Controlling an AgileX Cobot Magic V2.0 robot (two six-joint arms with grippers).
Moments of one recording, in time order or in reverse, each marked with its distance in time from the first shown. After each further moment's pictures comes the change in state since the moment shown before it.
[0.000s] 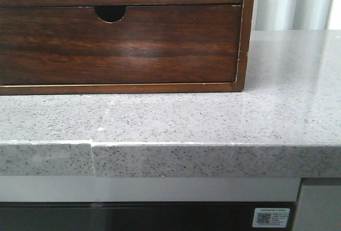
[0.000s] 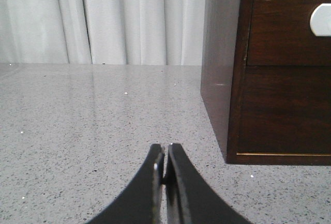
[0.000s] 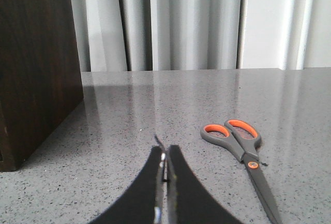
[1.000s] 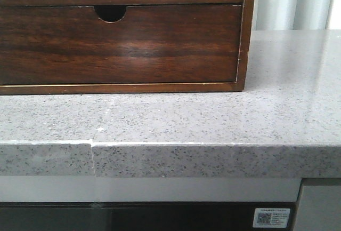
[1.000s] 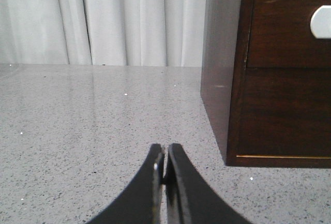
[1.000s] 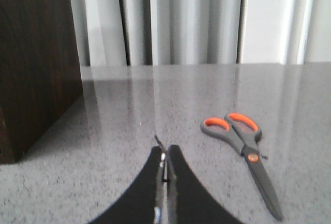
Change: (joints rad) left arm 0.000 0.000 0.000 -0.013 -0.006 0.000; right arm 0.000 0.000 0.000 0.000 0.030 0.000
